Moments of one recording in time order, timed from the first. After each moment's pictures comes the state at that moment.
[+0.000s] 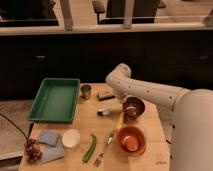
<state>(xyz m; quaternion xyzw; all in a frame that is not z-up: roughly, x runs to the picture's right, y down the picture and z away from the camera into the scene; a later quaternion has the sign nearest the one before) 0.096 0.067 0.882 -0.26 0.02 -0.16 0.95</state>
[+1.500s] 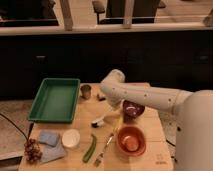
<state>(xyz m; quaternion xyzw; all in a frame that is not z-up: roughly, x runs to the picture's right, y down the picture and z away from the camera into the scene) 0.092 0.105 0.855 -0.28 -0.03 -0.23 0.93</state>
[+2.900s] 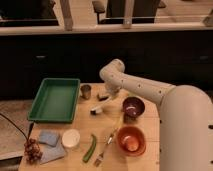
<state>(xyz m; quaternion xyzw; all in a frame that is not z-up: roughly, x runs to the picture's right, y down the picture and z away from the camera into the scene) 0.055 0.055 0.893 -0.27 -0.05 -0.23 0.93</state>
